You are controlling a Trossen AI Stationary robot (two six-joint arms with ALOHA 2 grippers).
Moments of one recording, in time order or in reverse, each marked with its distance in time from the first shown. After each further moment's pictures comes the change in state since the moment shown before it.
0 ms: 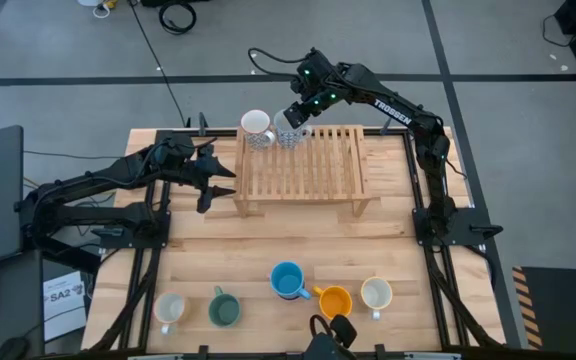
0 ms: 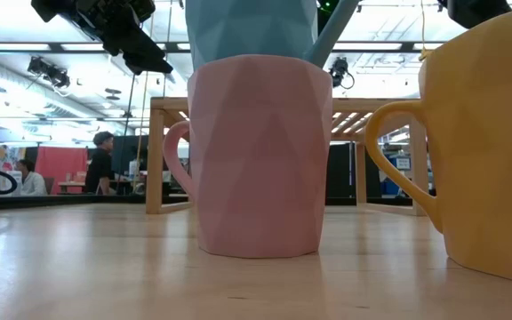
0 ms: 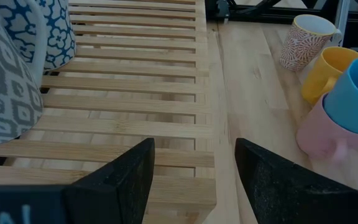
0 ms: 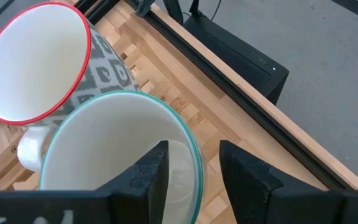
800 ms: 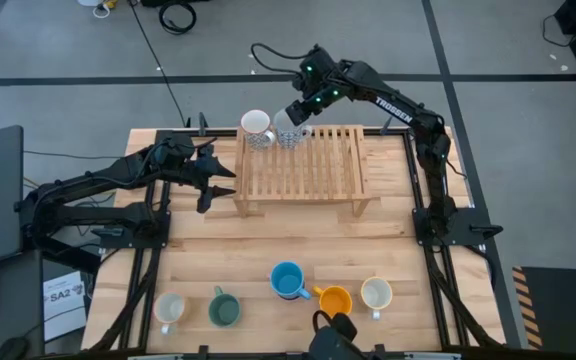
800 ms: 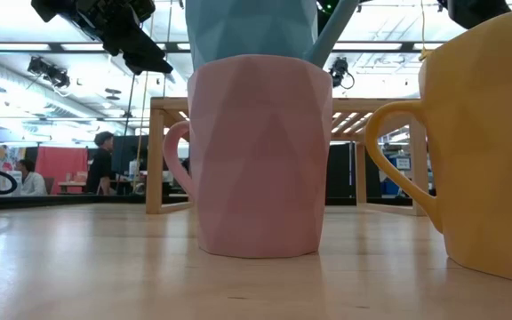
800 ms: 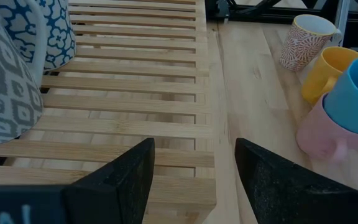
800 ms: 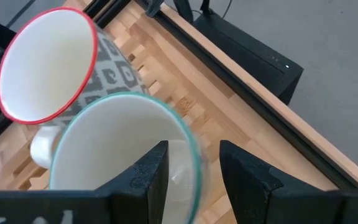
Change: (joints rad) left arm 0.000 0.000 0.000 0.000 0.000 0.000; right arm -0.027 0.000 0.000 0.004 -0.072 0.000
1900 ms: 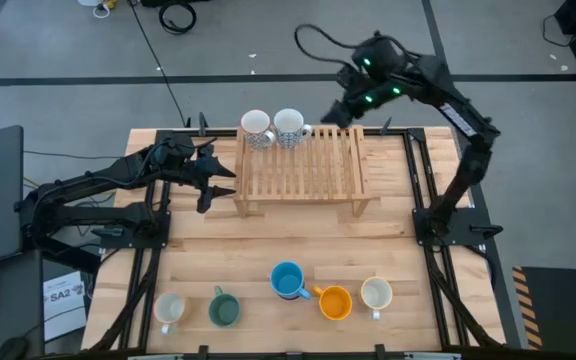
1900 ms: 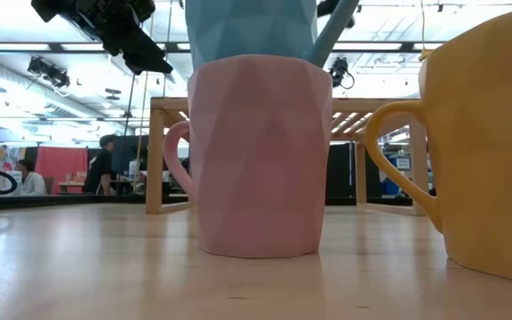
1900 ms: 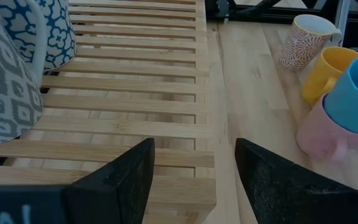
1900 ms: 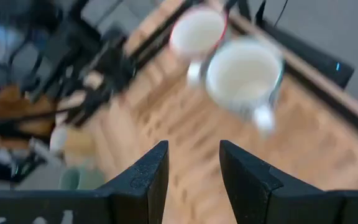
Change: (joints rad) left arm 0.000 0.000 0.000 0.000 0.000 0.000; right arm 0.092 -0.352 0.002 -0.243 -0.123 0.079
